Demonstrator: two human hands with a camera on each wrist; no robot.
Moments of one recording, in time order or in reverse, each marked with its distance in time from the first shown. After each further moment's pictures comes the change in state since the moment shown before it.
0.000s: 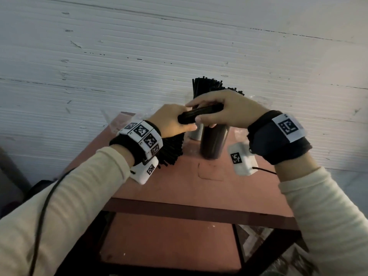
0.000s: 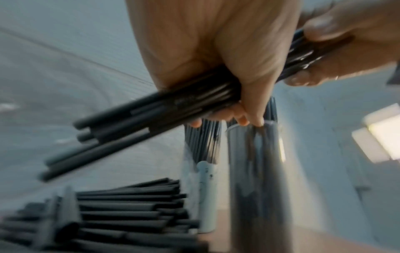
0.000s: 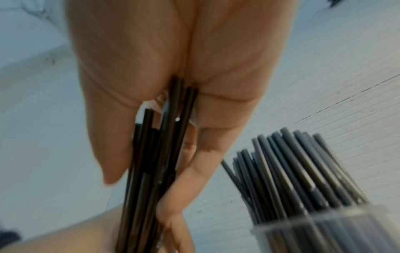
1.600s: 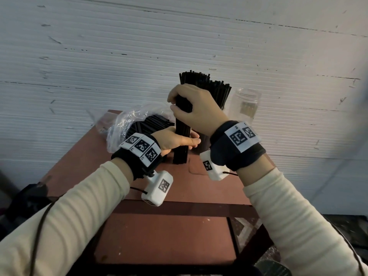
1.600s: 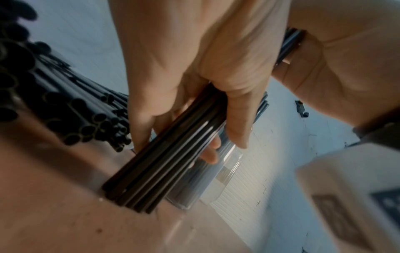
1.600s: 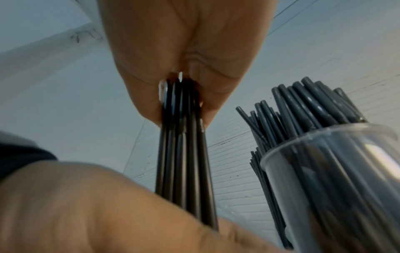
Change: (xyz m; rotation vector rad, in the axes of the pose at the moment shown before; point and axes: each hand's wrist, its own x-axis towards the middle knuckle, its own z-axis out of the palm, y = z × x) left_hand -0.014 0.015 0.055 -0.863 -0.356 -0.349; right_hand 0.016 0.005 0.051 -0.136 0.439 -0.241
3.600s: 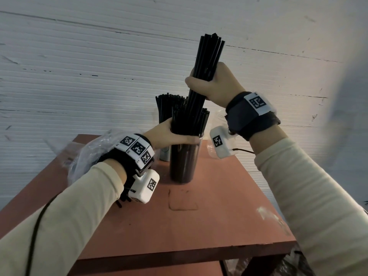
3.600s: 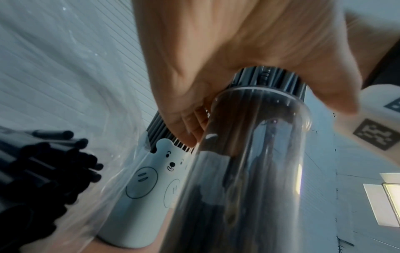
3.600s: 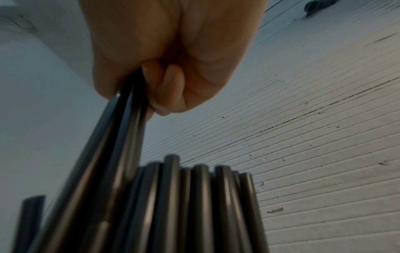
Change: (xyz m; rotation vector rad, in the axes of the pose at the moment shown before) left_hand 0.078 0.051 -0.014 0.139 0.023 0.250; right_hand 0.065 0.063 -0.097 0.114 0.057 0.279
